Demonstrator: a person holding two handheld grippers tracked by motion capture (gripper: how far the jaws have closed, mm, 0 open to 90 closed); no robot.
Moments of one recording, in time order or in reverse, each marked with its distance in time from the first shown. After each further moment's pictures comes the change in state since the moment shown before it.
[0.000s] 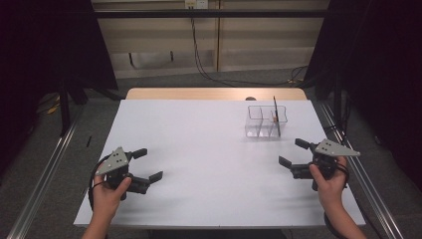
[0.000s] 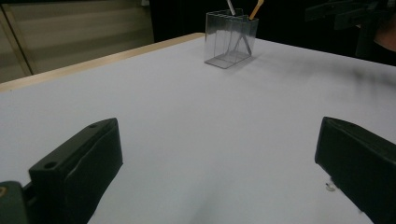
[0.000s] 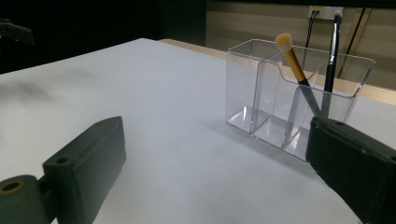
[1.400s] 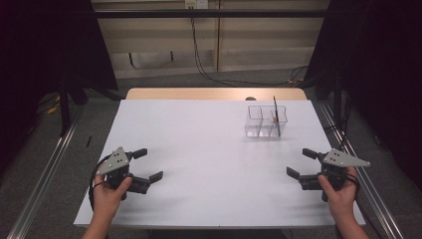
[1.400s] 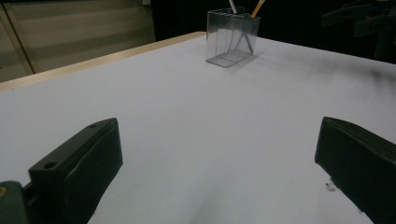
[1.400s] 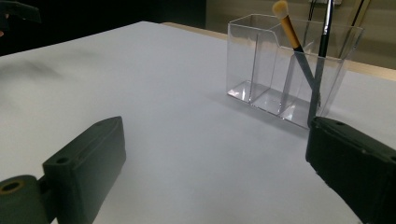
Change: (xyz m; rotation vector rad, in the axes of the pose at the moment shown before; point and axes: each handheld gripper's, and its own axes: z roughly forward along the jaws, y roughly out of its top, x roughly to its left) left arm 0.000 0.000 0.001 0.002 0.006 0.001; right arm 0.004 -0.015 -0.028 0.050 -0.006 0.003
